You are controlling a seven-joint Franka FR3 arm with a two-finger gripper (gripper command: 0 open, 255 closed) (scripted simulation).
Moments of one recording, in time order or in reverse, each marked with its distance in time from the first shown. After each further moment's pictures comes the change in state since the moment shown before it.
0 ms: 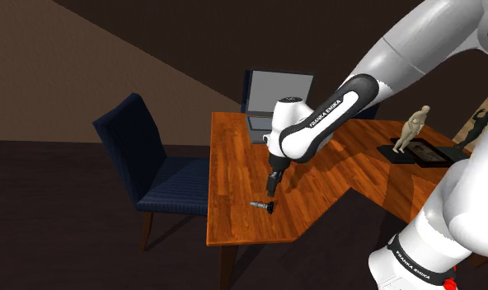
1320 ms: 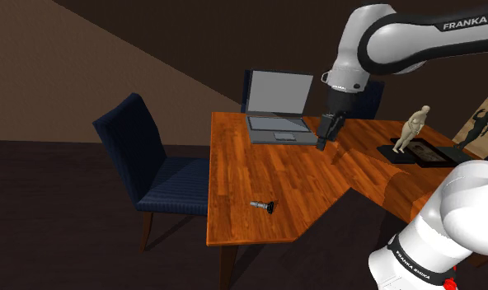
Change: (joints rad) arm -0.087 -0.774 -0.065 -0.046 0.046 -0.728 0.148
